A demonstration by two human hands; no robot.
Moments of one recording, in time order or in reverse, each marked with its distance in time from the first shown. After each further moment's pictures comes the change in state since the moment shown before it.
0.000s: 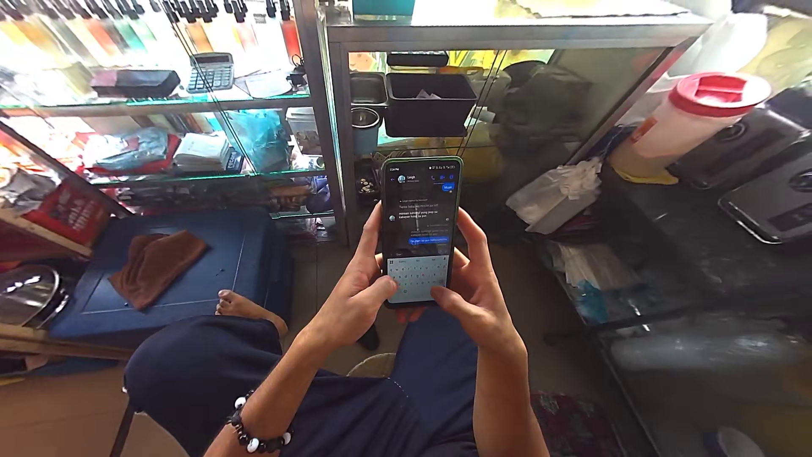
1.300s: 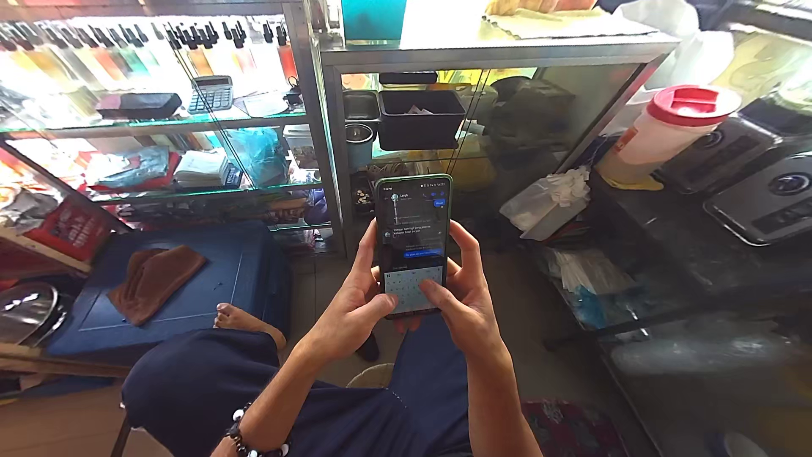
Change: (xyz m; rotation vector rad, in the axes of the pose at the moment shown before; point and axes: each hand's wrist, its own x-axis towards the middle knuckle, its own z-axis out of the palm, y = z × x) left_hand -0.002 -0.003 0.001 -0.019 -0.072 0.040; right_hand 0.001 0.001 0.010 -0.001 0.185 -0.019
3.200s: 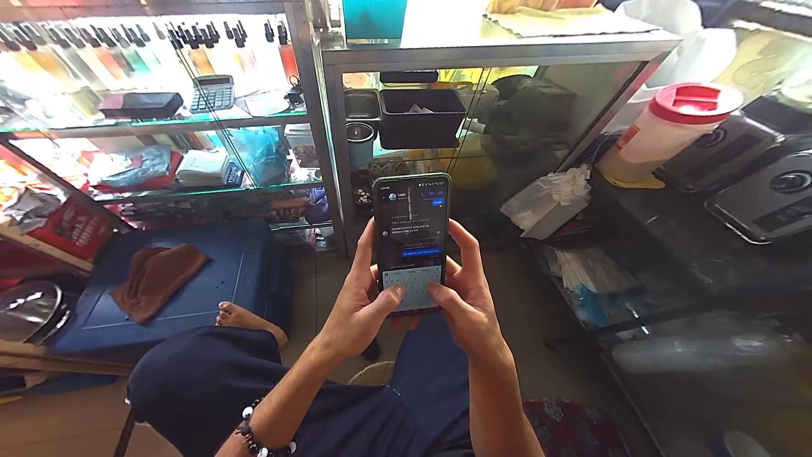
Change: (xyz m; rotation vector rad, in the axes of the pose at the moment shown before) left_hand 0.000 -0.007 0.011 0.024 0.135 0.051; right_hand -0.002 -0.002 0.000 -0.010 -0.030 0.007
